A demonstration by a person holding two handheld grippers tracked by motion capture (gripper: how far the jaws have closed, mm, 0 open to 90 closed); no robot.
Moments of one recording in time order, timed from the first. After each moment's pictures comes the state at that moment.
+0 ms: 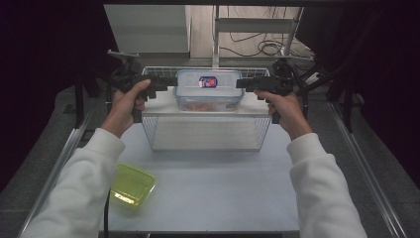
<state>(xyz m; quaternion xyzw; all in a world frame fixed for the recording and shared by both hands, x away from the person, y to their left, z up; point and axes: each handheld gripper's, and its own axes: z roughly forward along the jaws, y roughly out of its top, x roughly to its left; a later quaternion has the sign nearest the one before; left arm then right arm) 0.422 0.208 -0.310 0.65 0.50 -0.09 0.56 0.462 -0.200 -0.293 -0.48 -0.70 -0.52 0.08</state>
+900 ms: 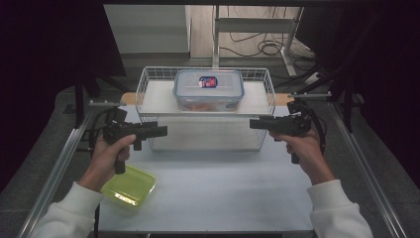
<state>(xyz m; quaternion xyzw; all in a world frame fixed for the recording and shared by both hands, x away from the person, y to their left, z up) 0.305 0.215 -0.363 0.70 0.44 -0.05 0.56 0.374 -0.240 -0.332 -0.41 -0.76 -0.51 0.03</state>
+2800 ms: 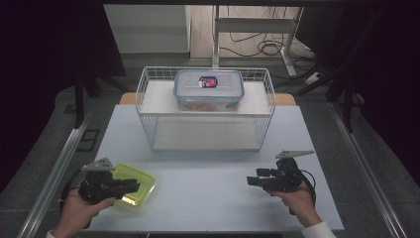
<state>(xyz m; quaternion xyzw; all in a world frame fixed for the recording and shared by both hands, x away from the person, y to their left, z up) 0.211 0.259 -0.443 0.80 0.45 0.03 0.39 0.302 -0.252 -0.458 -0.41 -0.80 -0.44 0.04</state>
